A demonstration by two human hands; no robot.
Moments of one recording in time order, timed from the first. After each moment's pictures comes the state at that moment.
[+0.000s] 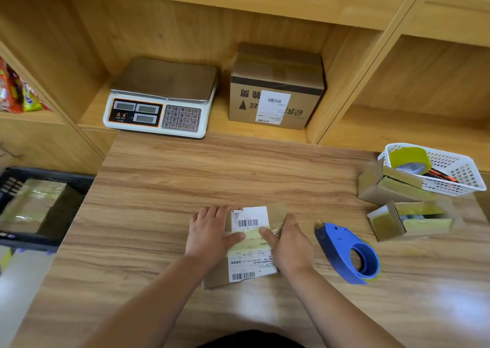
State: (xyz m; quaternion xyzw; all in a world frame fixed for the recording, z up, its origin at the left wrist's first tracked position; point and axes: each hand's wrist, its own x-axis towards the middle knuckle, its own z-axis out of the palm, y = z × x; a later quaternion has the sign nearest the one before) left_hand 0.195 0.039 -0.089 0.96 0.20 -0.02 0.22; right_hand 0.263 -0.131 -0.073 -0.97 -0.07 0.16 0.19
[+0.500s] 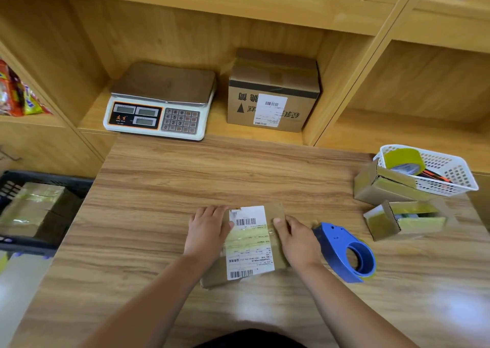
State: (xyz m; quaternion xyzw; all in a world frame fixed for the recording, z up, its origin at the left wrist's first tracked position) left_hand 0.192 0.039 -0.085 0.94 0.20 0.02 0.28; right_hand 0.273 -0.152 -0.070 -0.95 -0.08 0.16 0.27
